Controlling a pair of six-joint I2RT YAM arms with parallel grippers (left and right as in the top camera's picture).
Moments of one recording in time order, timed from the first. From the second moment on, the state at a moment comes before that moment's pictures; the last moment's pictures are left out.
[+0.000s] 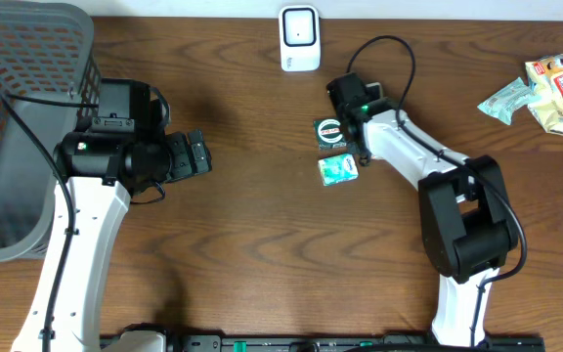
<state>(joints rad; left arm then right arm) -0.06 1.37 1.29 -1.10 0.19 -0.34 0.40 2.09 1.45 -0.68 0.52 0.25</state>
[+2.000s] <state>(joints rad) -0.06 1.37 1.29 -1.10 0.19 -0.34 0.04 2.13 1.46 -0.57 -0.91 0.06</state>
